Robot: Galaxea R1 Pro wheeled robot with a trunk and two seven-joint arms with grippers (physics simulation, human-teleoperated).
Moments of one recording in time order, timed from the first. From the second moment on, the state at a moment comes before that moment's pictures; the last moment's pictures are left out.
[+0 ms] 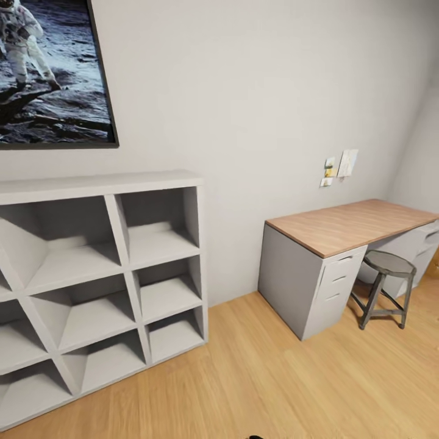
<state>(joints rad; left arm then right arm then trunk) 0.00 0.07 0.01 -0.28 0.00 0.00 0.00 0.00 -0.06 0.00 -0.06 0.00 -0.11 0.00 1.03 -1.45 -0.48</state>
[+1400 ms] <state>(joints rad) -0.01 0.09 0.02 -0.60 0.00 0.27 0.01 0.00 -0.08 0.00 -0.40 0.01 -0.13 -0.17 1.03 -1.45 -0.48</state>
